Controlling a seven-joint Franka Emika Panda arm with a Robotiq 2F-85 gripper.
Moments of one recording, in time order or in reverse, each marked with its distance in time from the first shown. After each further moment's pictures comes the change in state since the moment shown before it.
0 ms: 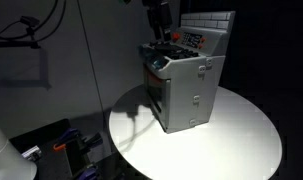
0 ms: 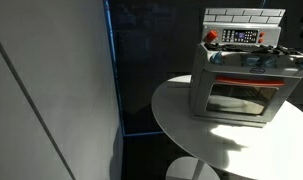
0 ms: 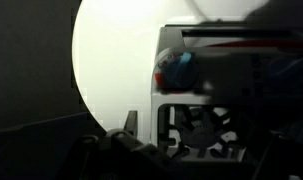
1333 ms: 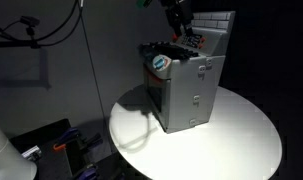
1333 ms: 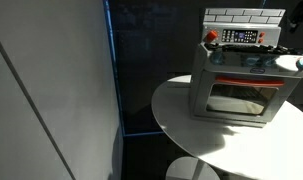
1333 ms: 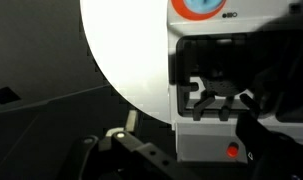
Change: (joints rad) arm -0.010 0.130 -0.018 0.117 -0.161 0.111 0.141
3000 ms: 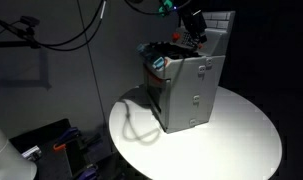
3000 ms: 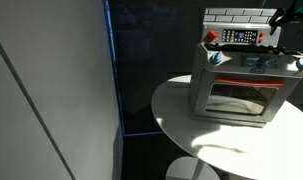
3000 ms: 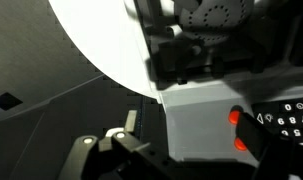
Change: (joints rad) arm 0.037 0.198 -0.054 0.152 -0.034 0.137 0.181
